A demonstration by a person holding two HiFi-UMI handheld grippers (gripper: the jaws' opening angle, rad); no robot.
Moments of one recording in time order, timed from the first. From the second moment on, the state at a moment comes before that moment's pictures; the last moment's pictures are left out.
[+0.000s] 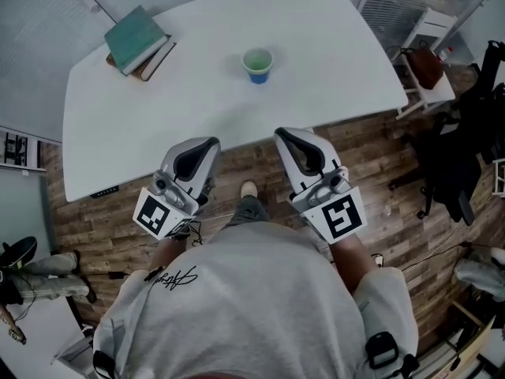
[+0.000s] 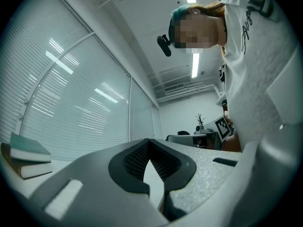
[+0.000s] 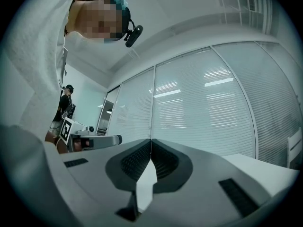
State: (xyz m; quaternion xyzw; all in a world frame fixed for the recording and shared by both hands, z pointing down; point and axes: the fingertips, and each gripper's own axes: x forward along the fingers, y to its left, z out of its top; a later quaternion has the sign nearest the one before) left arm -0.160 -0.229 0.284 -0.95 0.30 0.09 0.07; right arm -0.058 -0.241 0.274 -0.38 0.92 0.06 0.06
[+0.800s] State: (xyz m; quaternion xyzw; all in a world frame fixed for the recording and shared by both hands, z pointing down) left arm -0.182 -0.308 0.277 -0.96 0.26 0.10 0.06; right arm -0.079 -0.311 0.271 -0.42 0.90 0.05 0.06
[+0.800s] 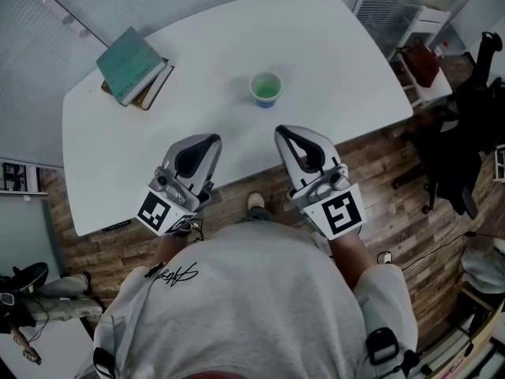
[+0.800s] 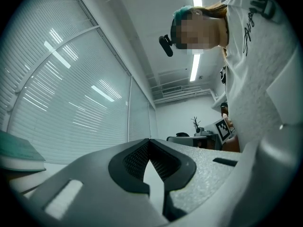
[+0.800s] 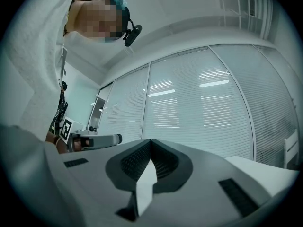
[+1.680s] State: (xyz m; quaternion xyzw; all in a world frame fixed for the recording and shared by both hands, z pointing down) left arm -0.171 -0.354 0.279 -0.95 0.28 0.09 0.06; right arm -0.044 -0.354 0.290 -0.43 0.90 0.04 0.04
